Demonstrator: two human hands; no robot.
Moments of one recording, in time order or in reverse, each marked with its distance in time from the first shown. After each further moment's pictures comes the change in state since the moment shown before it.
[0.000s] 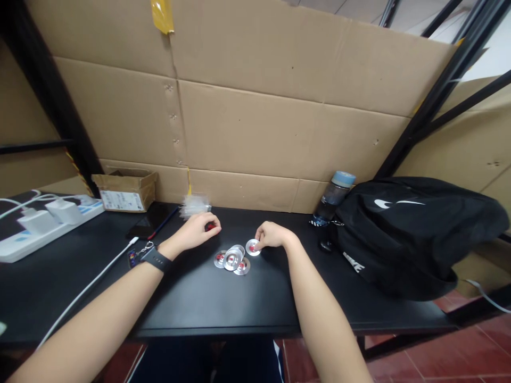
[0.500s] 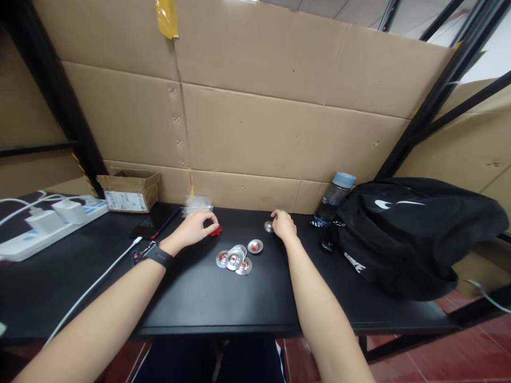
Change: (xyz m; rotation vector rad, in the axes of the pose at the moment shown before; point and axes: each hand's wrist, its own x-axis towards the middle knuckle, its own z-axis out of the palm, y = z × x) left_hand 0.000 -0.017 -0.002 0.002 0.073 -0.024; right_hand 0.018 0.036 -0.005 -0.143 0.706 0.264
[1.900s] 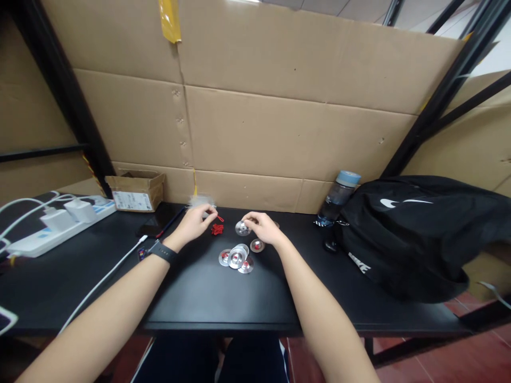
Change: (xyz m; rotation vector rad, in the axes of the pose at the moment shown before) left_hand 0.003 -0.004 -0.002 -0.058 0.152 -0.037; right_hand -0.031 -0.066 0.008 0.574 -0.346 -0.474
